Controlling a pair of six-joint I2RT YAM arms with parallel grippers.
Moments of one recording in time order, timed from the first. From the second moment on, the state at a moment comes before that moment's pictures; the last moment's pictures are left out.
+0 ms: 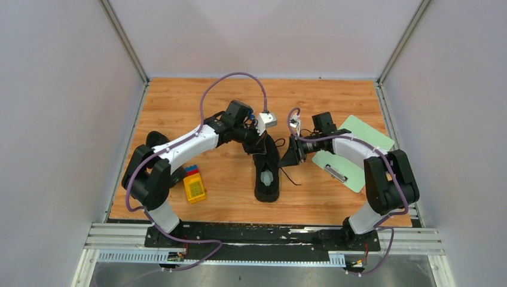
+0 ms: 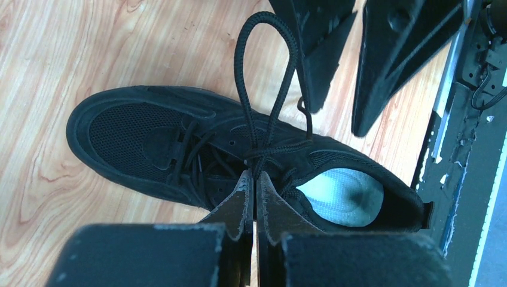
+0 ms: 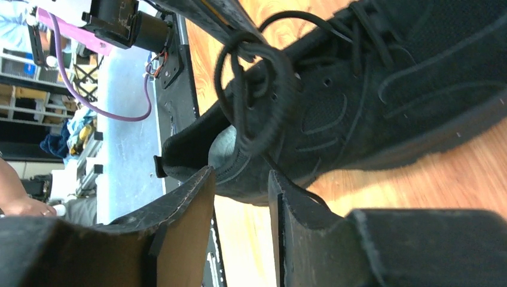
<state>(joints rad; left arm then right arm) -0.64 1.67 1.25 -0.42 0.62 0.27 0.28 1.61 0.92 -0.35 -1.15 -0.12</state>
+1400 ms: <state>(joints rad) -0.59 1.67 1.19 -0.31 0.70 0.17 0.33 1.78 1.09 -0.21 -1.25 -0.19</state>
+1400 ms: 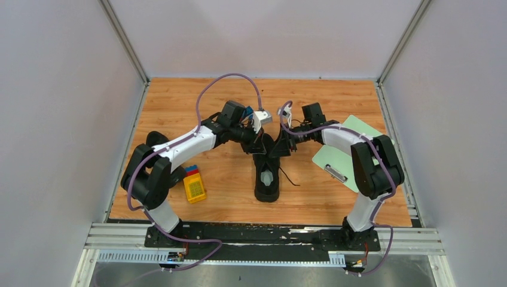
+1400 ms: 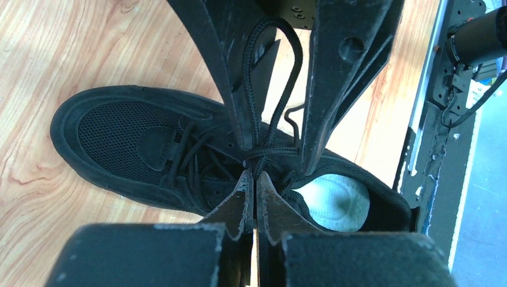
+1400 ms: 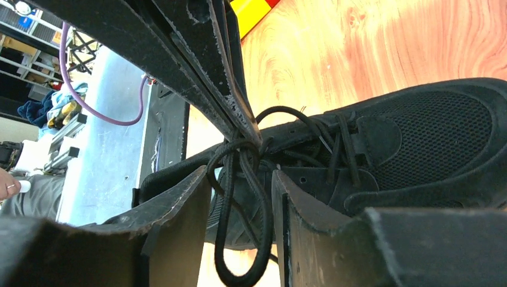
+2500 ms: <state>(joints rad) -0.59 1.67 1.19 -0.30 0.77 0.17 0.30 1.81 1.14 -0.31 -1.26 -0.33</state>
